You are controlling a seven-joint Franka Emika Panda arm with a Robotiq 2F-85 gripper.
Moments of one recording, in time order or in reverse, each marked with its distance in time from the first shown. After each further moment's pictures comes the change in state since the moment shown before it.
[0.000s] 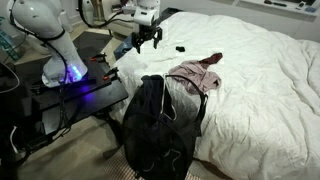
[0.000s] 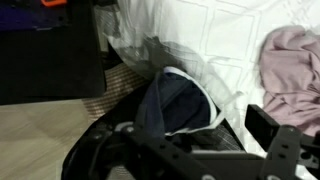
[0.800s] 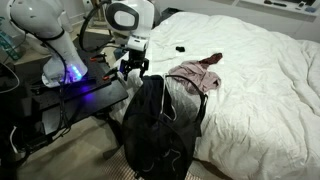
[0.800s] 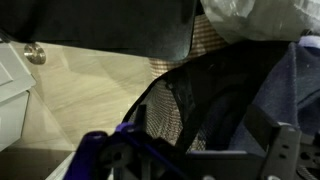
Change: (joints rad) arm -0.057 0.212 -0.051 -0.112 -0.597 0.162 0.259
